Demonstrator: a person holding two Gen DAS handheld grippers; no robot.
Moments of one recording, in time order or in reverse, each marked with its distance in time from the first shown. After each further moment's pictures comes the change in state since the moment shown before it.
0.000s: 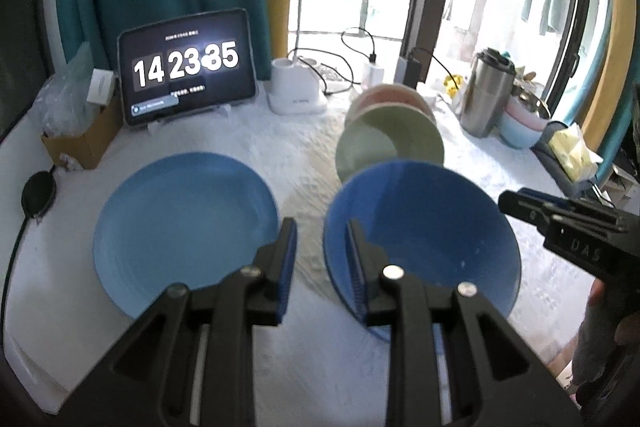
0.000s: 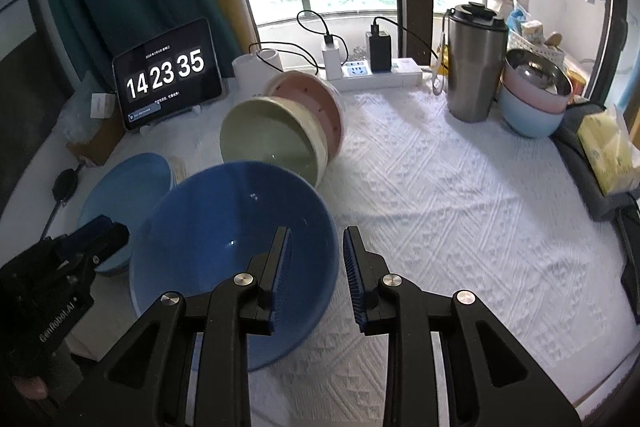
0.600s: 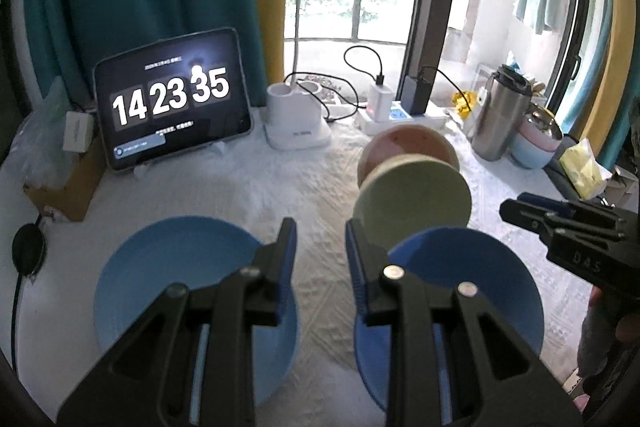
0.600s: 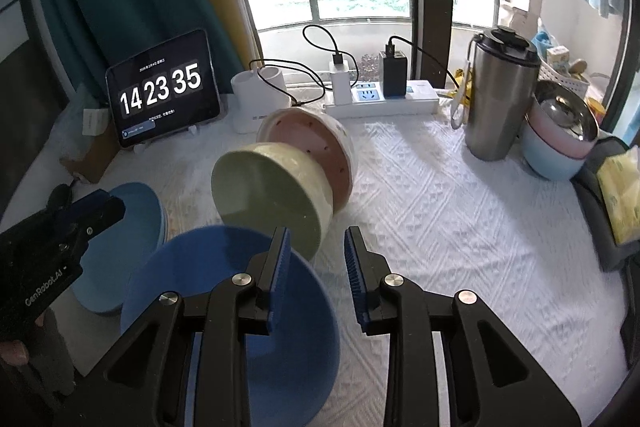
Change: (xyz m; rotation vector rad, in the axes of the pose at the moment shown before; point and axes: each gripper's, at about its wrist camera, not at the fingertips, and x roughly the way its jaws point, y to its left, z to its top) left arm 0.042 0.014 0.056 0.046 -0.004 -0.030; right arm 0.034 0.001 0.048 -0.033 -0.006 0.012
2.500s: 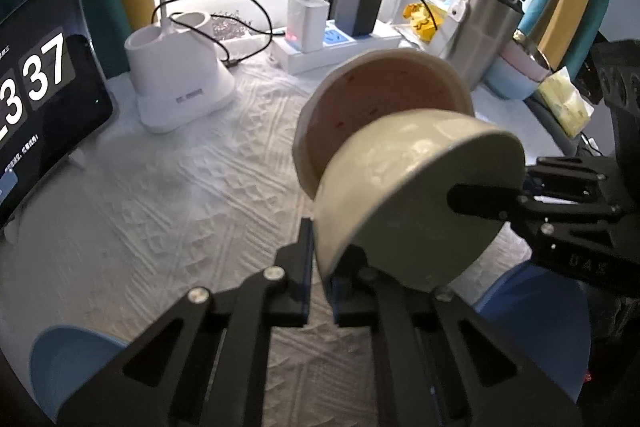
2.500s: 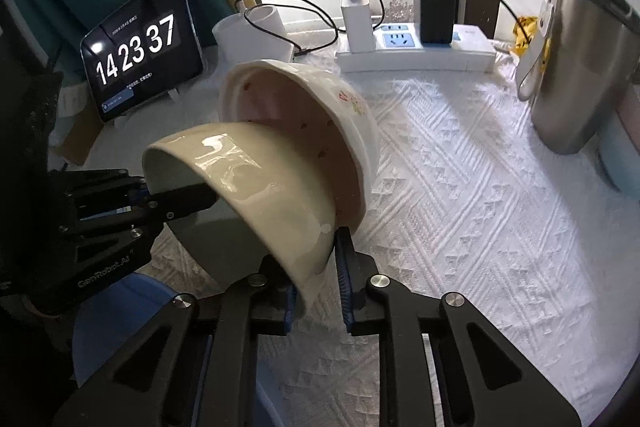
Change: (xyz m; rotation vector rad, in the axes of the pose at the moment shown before) left arm 0.144 -0.024 0.030 0.192 0.276 -0.274; right arm 0.101 -0.021 0.028 -0.007 0.201 0.104
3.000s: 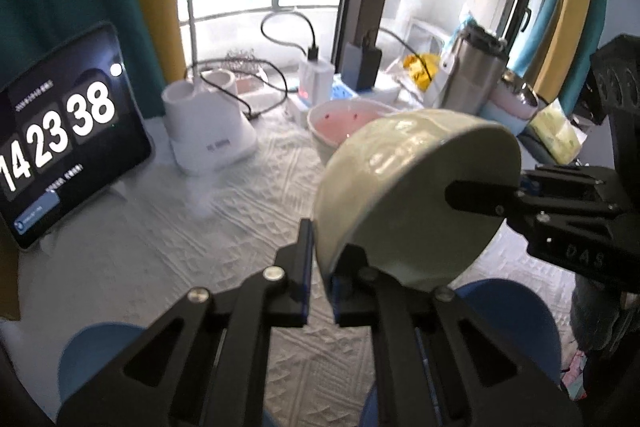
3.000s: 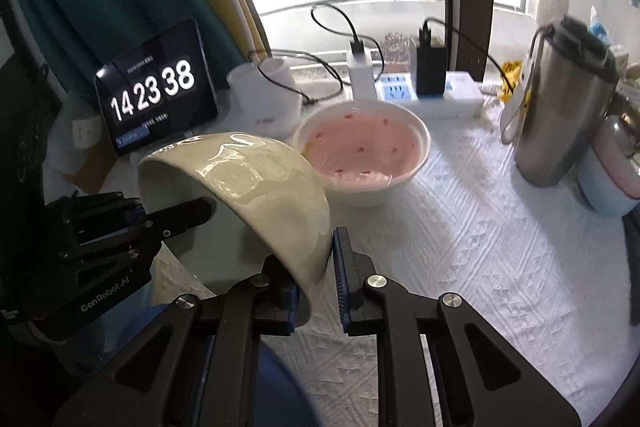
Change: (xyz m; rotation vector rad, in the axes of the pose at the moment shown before) left arm -0.055 -0.002 0.008 -0.012 -0.150 0.048; right arm -0.042 0.016 0.015 0.012 -0.128 -0.001
